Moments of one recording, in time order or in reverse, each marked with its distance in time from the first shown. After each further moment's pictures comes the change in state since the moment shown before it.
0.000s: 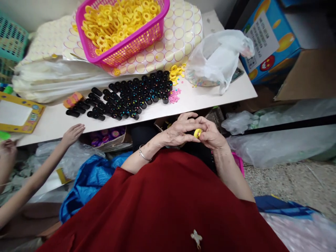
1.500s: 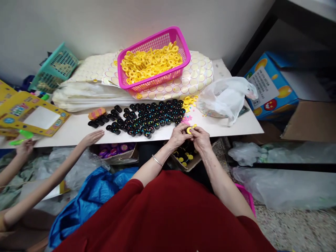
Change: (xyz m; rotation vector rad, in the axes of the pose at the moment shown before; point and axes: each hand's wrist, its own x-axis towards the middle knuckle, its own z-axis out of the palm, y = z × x) left_hand 0.019 -0.075 -0.024 -0.319 0.661 -0.398; right_hand 0.112 0.022 0.030 0.078 0.283 -0.234
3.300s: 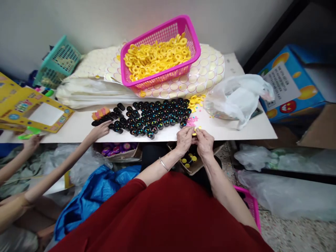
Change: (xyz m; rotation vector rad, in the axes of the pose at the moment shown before) left_hand -0.004 -0.001 0.021 0.101 0.311 -0.016; right_hand -0.001 0.013 0.003 -0.214 0.083 -0.058
